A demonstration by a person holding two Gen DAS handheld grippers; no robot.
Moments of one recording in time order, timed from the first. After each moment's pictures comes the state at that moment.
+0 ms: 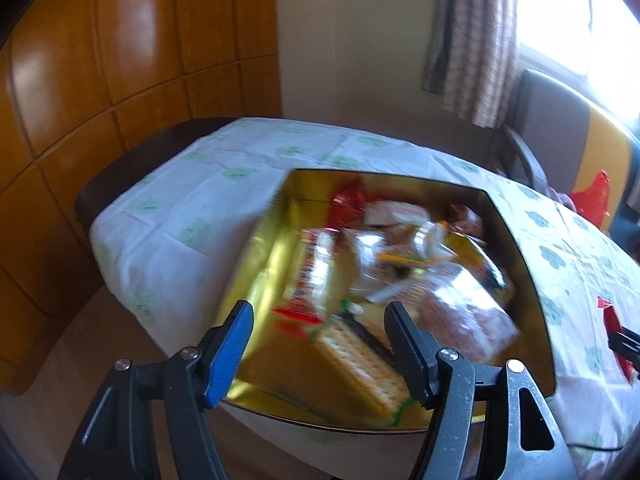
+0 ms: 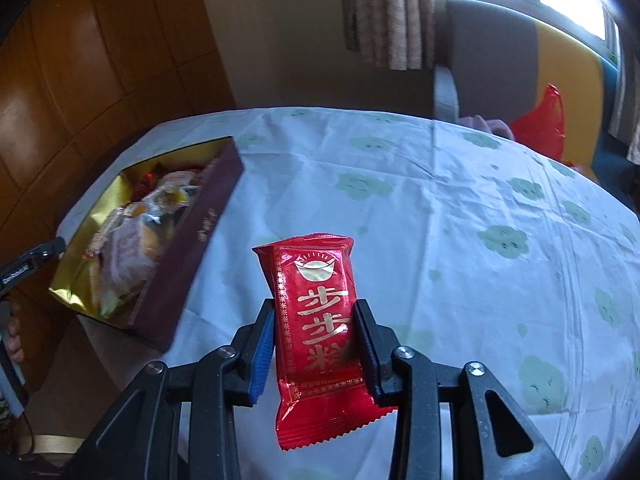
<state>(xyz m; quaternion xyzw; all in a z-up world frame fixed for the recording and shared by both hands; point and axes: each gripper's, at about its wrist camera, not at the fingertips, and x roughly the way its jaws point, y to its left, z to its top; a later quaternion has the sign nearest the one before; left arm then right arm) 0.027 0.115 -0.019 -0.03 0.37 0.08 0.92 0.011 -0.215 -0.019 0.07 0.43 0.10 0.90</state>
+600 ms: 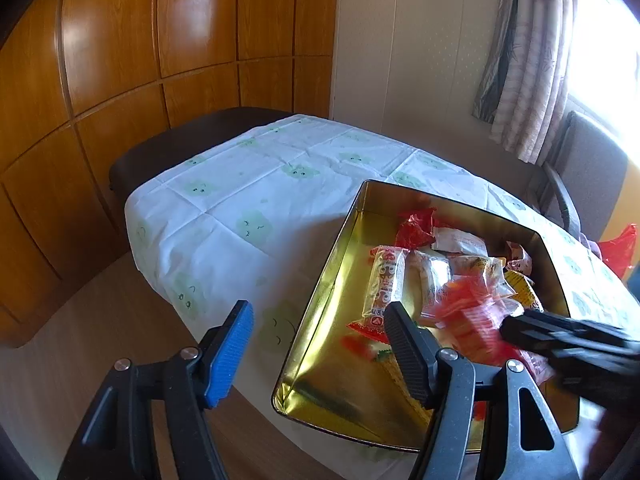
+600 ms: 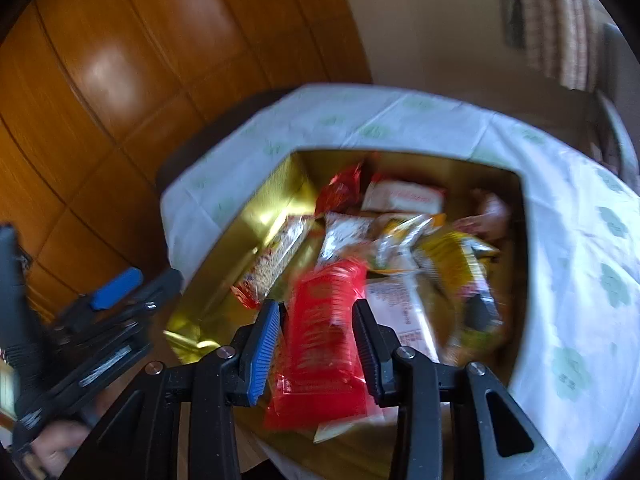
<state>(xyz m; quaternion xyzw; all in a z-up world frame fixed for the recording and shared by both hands) 0.026 0.168 -0.023 -0.09 0.37 0.13 0.92 0.102 0.010 -0.004 0.04 0.46 0.29 0.84</state>
